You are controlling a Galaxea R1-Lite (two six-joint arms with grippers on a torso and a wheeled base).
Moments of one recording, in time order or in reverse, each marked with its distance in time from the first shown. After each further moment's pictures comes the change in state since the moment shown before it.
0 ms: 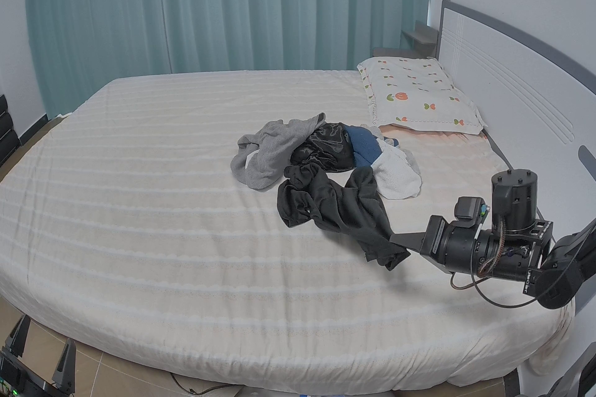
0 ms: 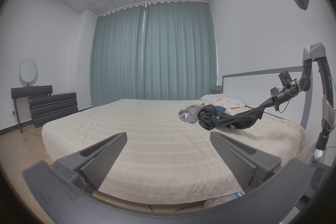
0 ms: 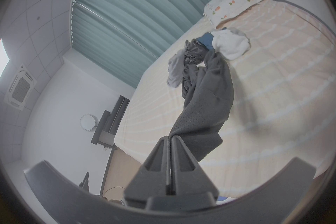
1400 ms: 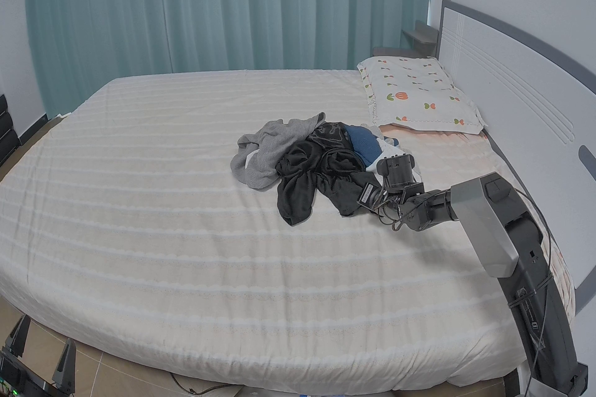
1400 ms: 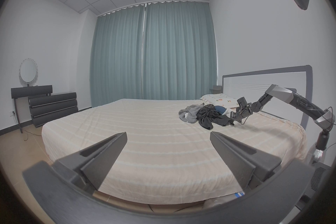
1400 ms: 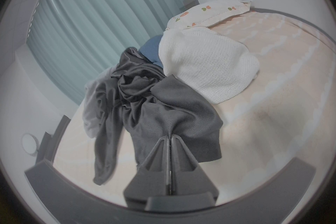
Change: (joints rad) left arm 0.000 0.000 0.000 0.000 0.001 0.000; right arm -0.158 1.008 -1.403 0.569 -0.329 -0.108
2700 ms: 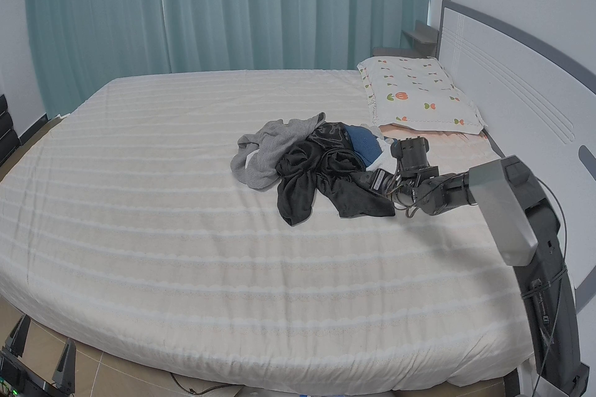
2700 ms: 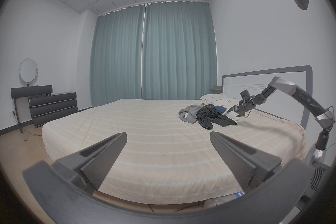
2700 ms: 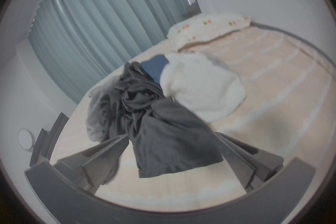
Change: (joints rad) left arm 0.000 0.000 0.000 0.000 0.000 0.000; right arm -0.034 -0.043 0.000 0.058 -0.015 -0.071
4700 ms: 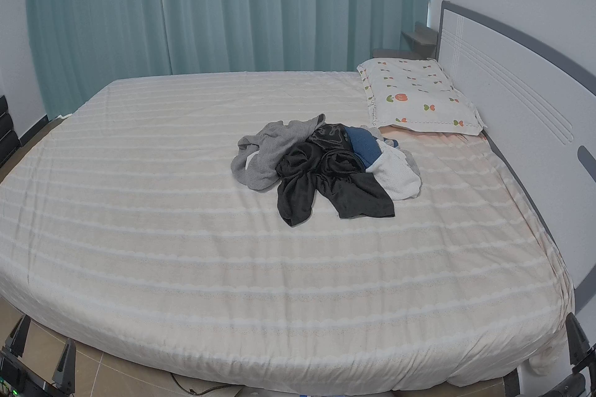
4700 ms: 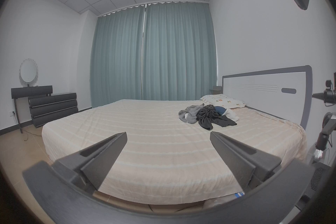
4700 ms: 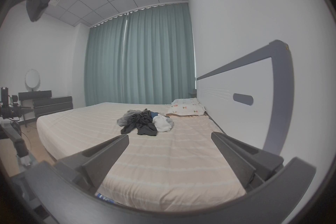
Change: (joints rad) left arm 0.000 0.000 0.000 0.000 0.000 0.000; right arm -0.303 -2.576 1.808 0.185 0.186 -0.610
